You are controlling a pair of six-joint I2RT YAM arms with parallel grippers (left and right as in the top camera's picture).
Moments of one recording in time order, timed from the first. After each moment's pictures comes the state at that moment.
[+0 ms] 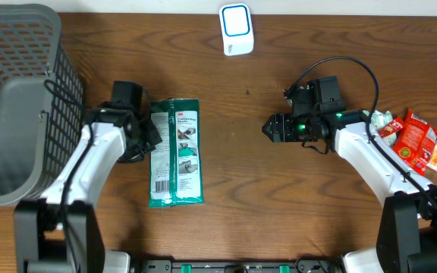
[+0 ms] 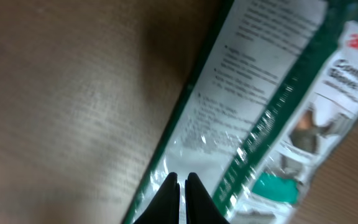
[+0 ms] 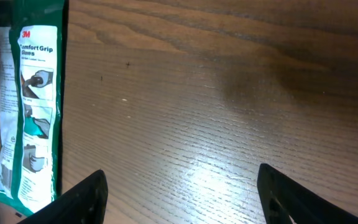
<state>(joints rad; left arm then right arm) -0.09 1.61 1.02 -0.80 0.06 -0.57 0.22 1.64 1.02 -0.50 -0.41 0.20</state>
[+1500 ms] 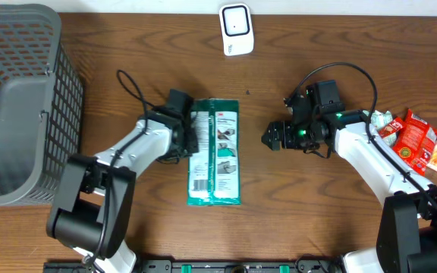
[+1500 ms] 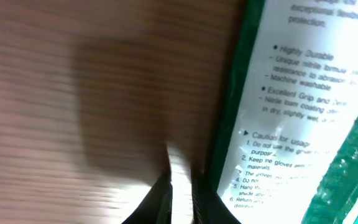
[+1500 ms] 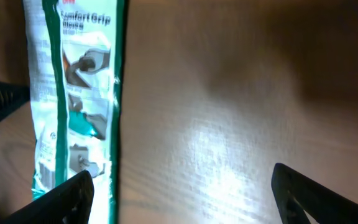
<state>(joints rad) -0.36 1.80 1.01 -0.59 0.08 -0.52 0.22 1.64 1.02 -0.63 -0.42 0.21</state>
